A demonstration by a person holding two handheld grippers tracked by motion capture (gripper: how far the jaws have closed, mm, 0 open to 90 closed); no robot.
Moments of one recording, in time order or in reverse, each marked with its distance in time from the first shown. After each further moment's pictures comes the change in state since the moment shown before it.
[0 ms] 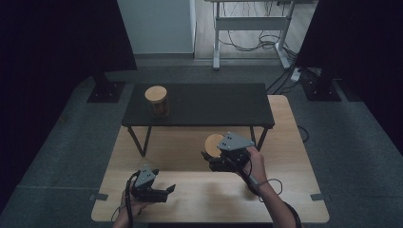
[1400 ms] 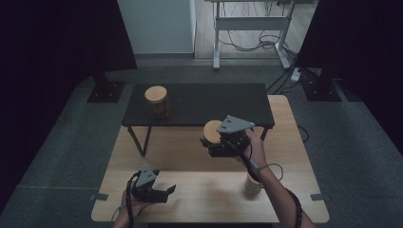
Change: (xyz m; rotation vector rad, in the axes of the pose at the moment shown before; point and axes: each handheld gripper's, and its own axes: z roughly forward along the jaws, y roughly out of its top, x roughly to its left) left arm 0.000 -0.001 0.002 0.010 -0.003 0.004; right arm -0.023 0.034 0.005 -0.006 0.027 0.004
